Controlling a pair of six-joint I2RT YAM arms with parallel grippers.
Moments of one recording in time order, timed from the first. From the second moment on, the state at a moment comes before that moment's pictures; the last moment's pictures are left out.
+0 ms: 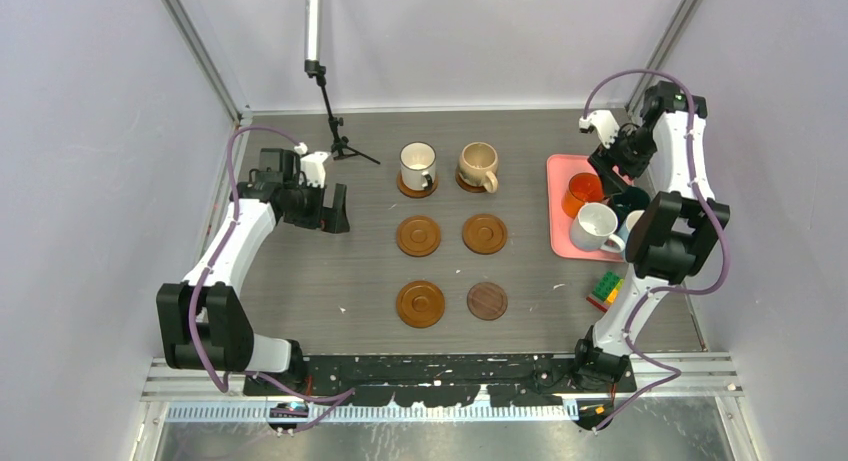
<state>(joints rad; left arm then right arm) -0.05 1.38 1.07 -0.70 0.37 0.13 -0.28 1.94 1.91 -1.34 -0.30 -1.13</state>
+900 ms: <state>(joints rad) -0.05 1.40 1.09 -0.71 0.34 0.10 -0.25 2.01 1.80 -1.15 -0.14 -1.19</state>
